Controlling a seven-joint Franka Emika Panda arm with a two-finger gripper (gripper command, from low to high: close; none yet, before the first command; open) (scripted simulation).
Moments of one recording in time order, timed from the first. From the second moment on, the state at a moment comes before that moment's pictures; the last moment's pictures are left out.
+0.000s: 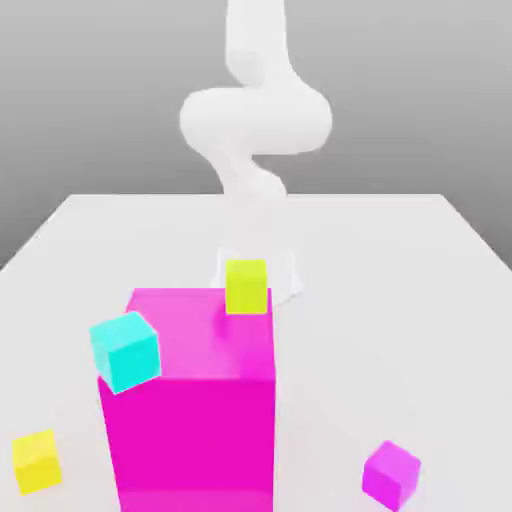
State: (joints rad) arm 0.03 -0.71 0.00 -2.31 0.00 2.33 0.76
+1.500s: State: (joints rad) arm 0.25 0.28 0.09 -2.41 -0.05 2.70 0.33
